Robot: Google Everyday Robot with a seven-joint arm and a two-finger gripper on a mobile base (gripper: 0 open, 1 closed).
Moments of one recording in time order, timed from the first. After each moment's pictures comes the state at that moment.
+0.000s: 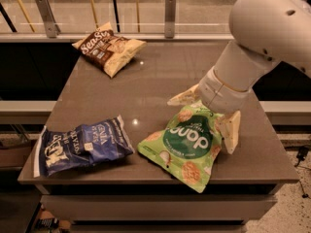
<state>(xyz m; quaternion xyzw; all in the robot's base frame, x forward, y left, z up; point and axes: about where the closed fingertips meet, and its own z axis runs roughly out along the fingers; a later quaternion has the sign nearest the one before) 0.467 -0.109 0.843 -0.92 0.35 0.04 0.15</state>
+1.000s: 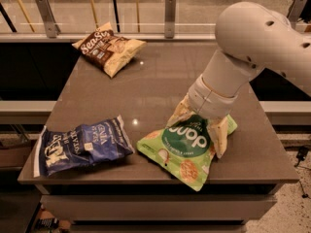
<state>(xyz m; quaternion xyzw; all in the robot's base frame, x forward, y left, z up) 0.464 -0.085 0.822 -0.93 0.33 0.07 0.15</state>
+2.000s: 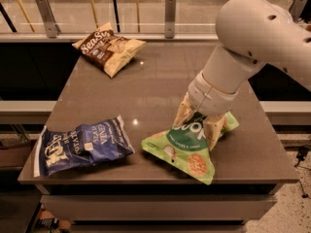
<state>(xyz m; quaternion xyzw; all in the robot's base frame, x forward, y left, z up) 0.464 -0.085 0.831 -0.93 0.32 0.07 0.15</state>
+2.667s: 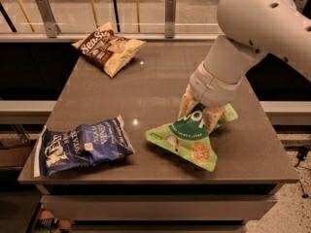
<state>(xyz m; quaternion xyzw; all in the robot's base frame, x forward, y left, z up) 0.477 -0.089 0.846 -0.93 0.32 0.06 0.15</state>
